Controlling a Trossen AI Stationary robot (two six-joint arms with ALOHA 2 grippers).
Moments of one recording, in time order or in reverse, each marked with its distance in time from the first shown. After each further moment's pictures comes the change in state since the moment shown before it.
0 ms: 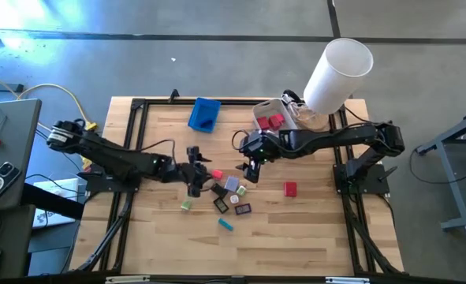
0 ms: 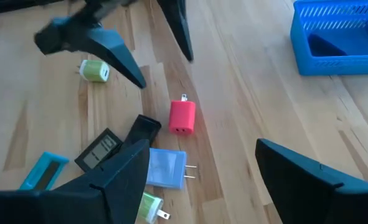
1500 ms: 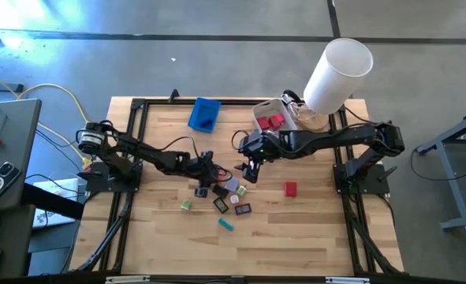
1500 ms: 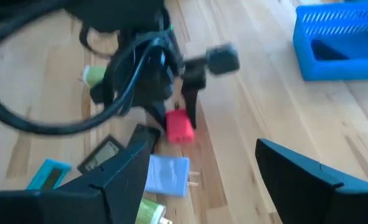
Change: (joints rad) left arm 0.174 0.339 0.001 0.185 0.331 0.041; right arm 0.007 0.004 -0.023 0.050 -0.004 0.006
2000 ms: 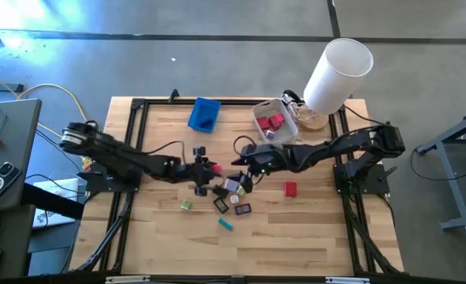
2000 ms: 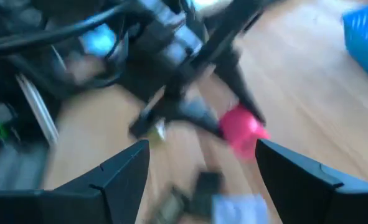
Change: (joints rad) left arm -0.170 -0.211 -0.004 -0.033 -0.371 -0.003; right arm 0.066 0.001 -0.238 0.548 0.007 0.284
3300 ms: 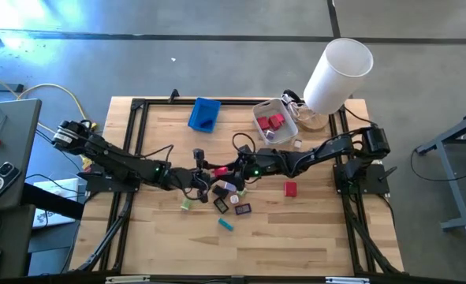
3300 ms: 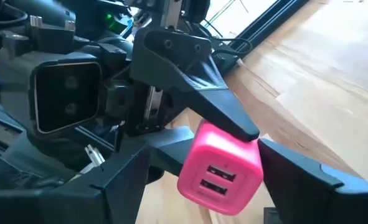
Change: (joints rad) left arm -0.098 -0.074 0.003 0.228 -0.105 0.160; right arm 0.013 0.146 -0.064 0.436 -0.054 0.287
